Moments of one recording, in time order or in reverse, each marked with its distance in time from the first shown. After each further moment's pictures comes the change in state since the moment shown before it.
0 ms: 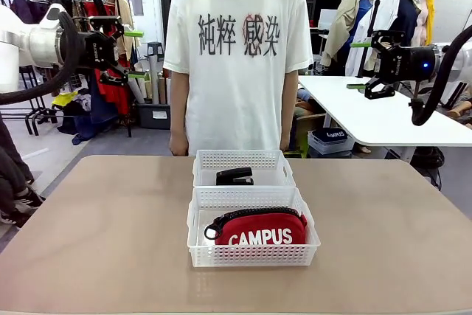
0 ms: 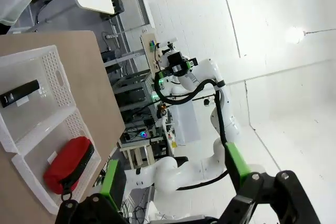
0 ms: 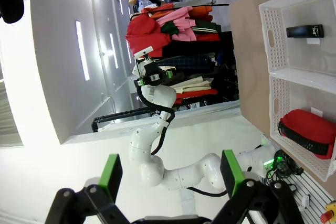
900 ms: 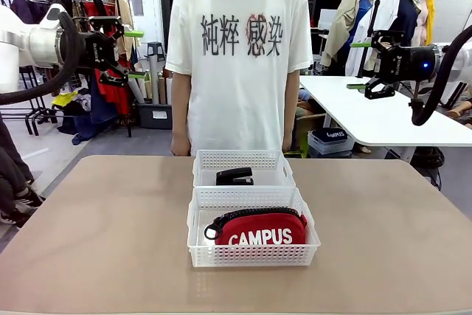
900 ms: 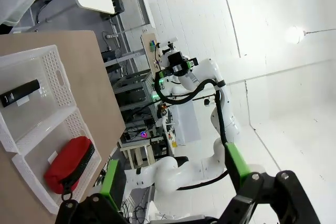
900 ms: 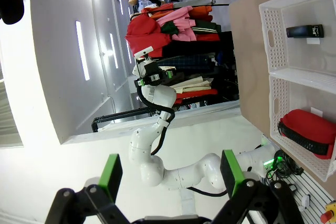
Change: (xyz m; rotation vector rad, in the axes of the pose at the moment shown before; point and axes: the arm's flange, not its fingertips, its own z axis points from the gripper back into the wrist) left arm 0.000 0.000 0.000 0.003 -0.002 0.000; right arm 0.000 0.000 0.000 0.000 0.000 0.000
